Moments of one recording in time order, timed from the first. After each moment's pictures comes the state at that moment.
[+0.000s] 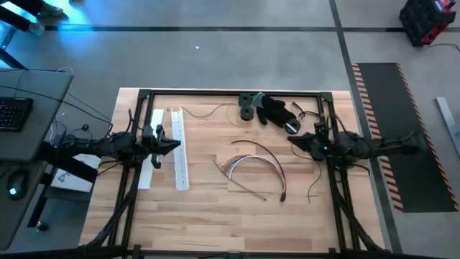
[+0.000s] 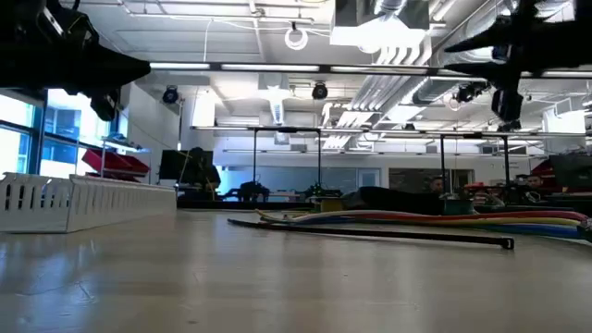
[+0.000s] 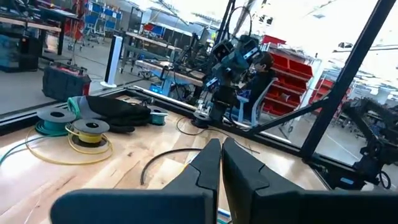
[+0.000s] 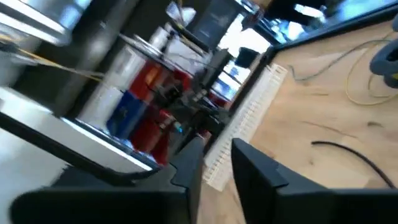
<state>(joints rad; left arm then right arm) -0.10 0.01 0.01 0.07 -0.25 -0.29 0.10 0.45 0.26 0.08 0.30 0.94</state>
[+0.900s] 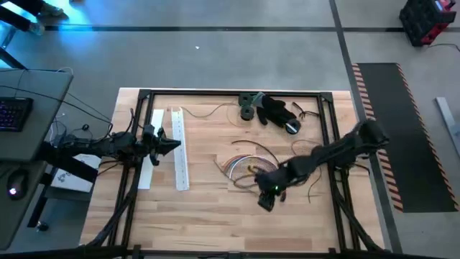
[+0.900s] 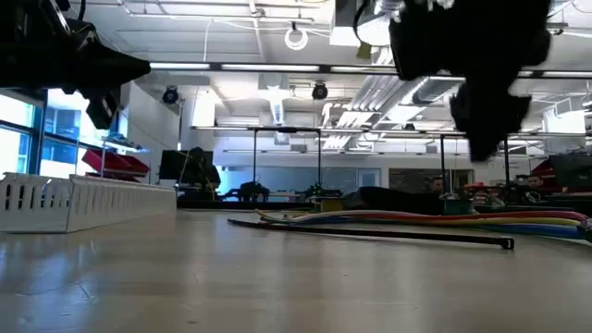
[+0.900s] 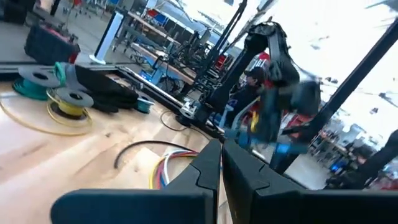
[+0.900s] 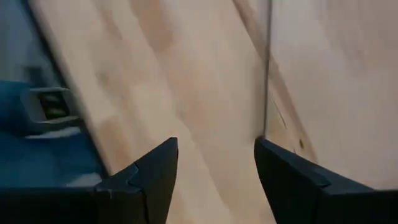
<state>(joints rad) -0.10 0.01 0.01 0.07 -0.25 -0.57 0.39 1.70 1.03 -0.49 -0.15 0.94</state>
